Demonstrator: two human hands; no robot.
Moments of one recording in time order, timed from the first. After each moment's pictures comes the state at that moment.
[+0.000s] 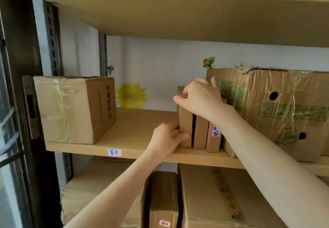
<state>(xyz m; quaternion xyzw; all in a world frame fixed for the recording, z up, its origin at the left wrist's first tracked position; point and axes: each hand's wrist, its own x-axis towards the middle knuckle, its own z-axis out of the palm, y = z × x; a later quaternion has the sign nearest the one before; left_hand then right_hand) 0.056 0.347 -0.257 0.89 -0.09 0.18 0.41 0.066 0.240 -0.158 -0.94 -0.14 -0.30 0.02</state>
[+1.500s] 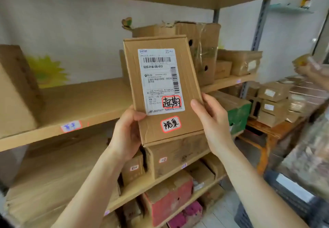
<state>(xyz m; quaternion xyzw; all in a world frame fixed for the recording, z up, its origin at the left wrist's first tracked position) -0.033 0.388 -0.297 0.50 -0.27 -0.20 0.80 -0.119 0.228 -0.302 -0.68 0.00 -0.41 0.61</state>
